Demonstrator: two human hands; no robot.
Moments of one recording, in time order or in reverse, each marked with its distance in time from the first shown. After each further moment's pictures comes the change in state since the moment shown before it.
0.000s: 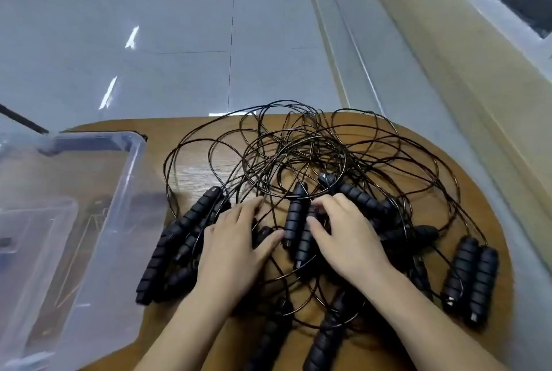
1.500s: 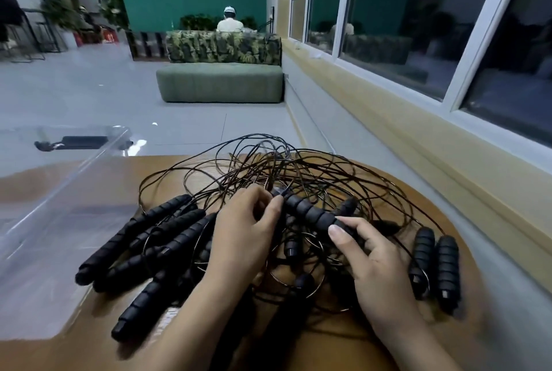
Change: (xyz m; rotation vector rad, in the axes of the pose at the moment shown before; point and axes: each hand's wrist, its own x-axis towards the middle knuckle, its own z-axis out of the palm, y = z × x) left_hand -0.043 0.065 0.069 -0.497 0.521 0.302; right_hand -0.133 0.067 0.013 0.872 0.438 -0.105
